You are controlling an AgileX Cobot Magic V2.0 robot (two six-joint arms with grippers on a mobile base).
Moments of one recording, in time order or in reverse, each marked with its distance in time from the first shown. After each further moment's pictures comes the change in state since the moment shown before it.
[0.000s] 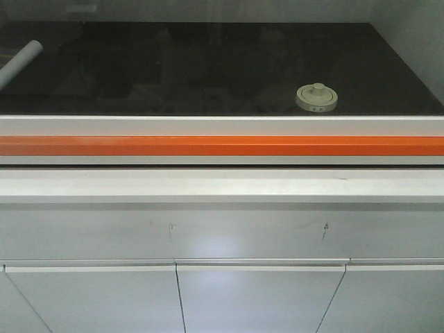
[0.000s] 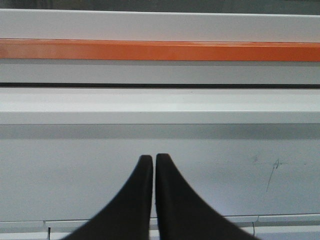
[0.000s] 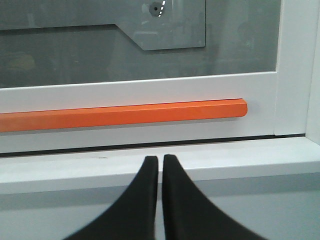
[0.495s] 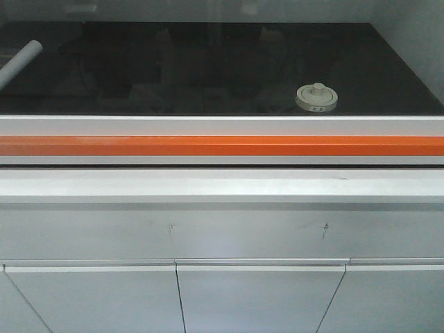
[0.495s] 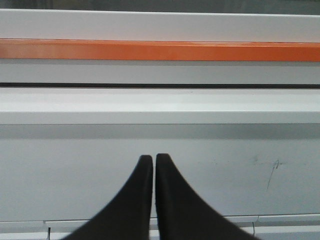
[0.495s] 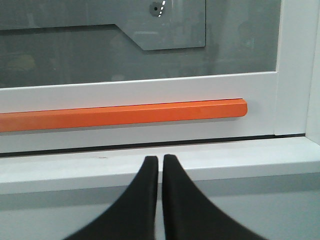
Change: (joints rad) left arm 0.000 0.000 0.000 0.000 0.000 0.000; right arm 0.000 0.000 0.000 0.000 0.000 0.000
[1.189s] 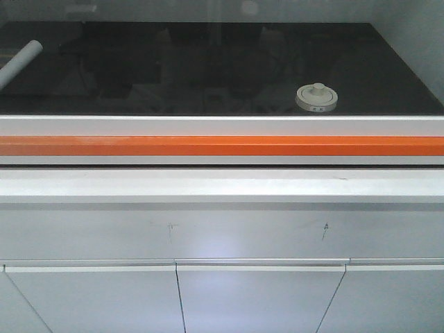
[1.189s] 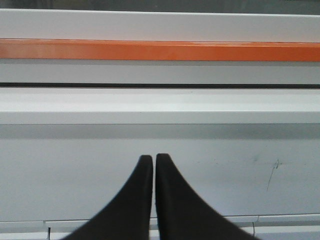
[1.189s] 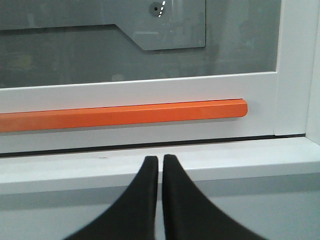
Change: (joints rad) left arm 0.000 0.000 0.000 0.000 0.000 0.000; right arm 0.000 0.000 0.000 0.000 -0.001 0.000
